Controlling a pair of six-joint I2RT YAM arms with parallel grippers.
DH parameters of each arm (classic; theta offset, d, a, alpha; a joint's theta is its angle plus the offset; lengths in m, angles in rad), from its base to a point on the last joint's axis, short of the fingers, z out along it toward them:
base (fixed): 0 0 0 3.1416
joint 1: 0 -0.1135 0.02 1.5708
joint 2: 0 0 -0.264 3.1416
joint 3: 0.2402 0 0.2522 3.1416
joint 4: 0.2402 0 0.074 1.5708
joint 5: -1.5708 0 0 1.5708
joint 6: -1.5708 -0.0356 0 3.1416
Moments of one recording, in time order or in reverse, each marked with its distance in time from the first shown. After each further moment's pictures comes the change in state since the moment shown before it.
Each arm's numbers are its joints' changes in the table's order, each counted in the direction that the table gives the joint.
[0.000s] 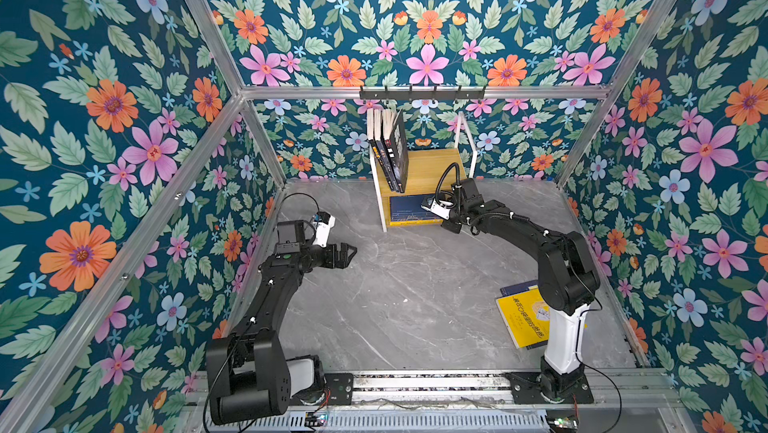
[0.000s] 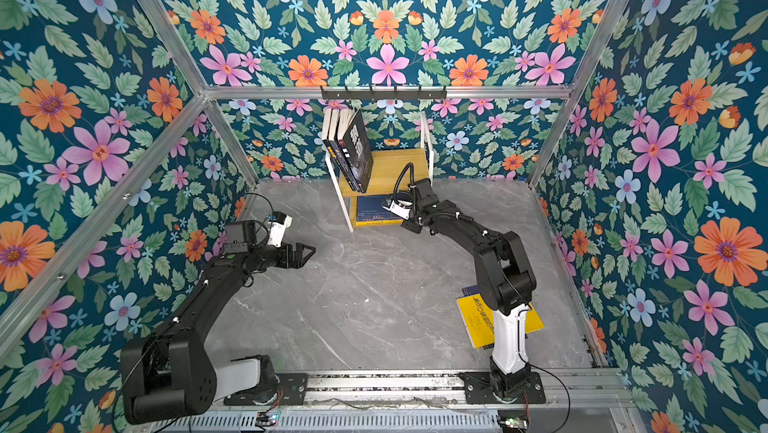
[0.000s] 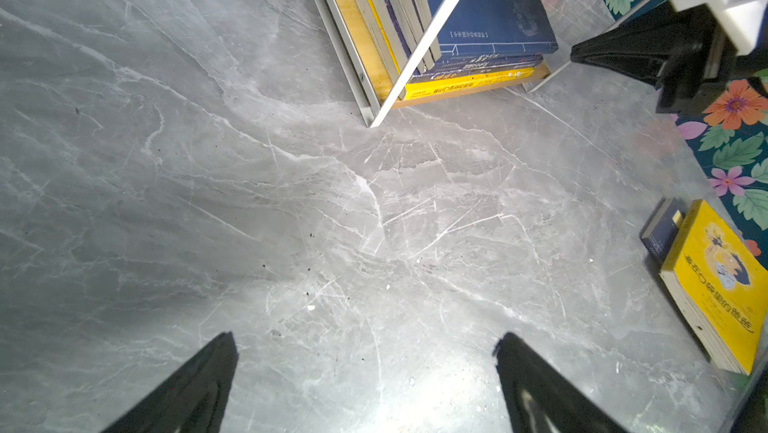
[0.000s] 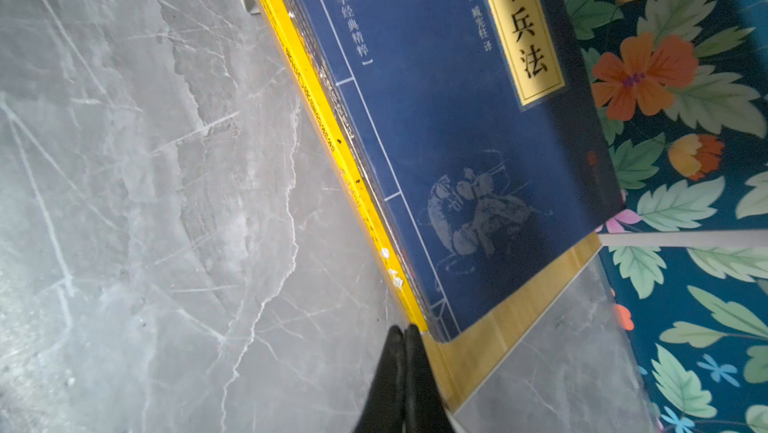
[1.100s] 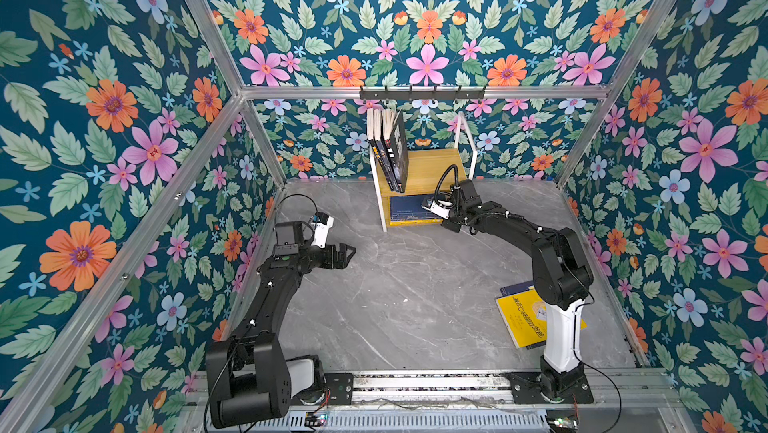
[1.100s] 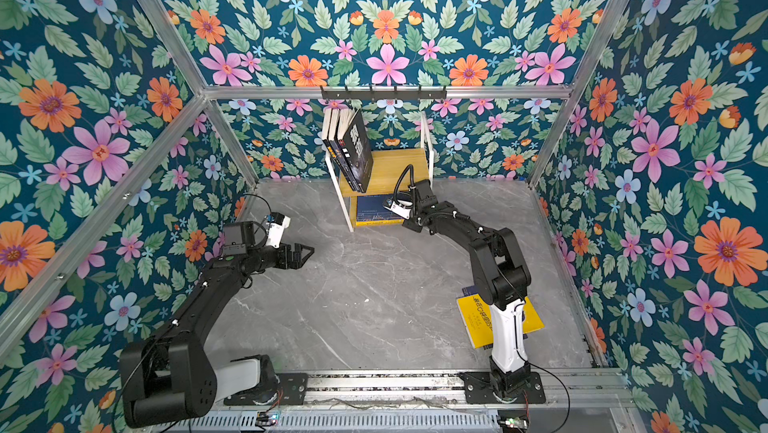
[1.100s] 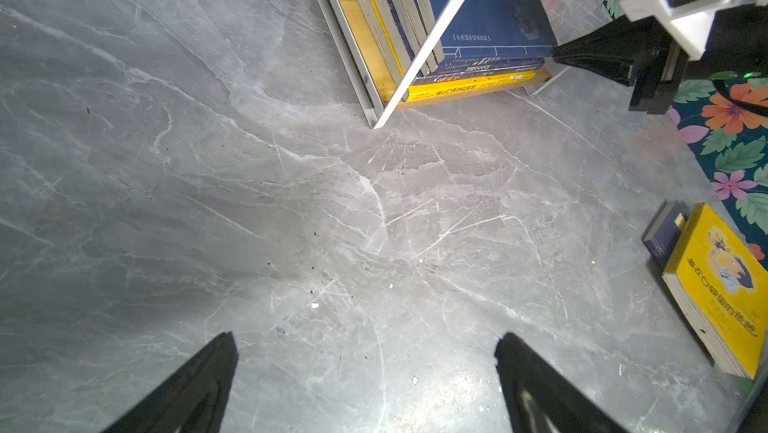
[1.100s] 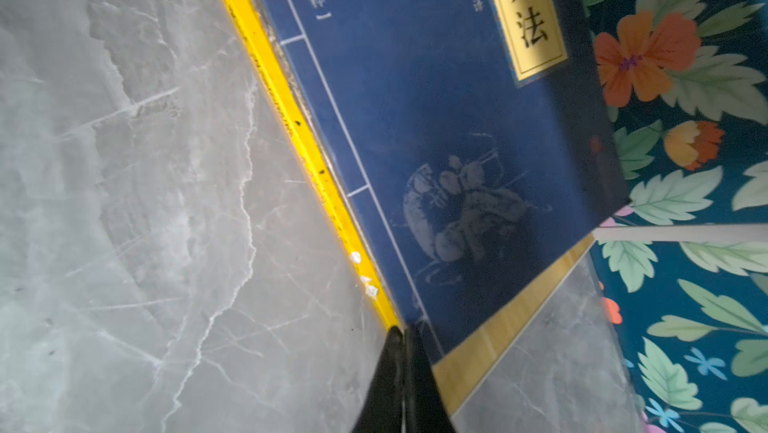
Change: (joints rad) left arm -0.011 -0.014 -0.014 -0.006 -0.003 0.000; right arm 0.010 0.053 0.013 -0.069 -0.055 0.029
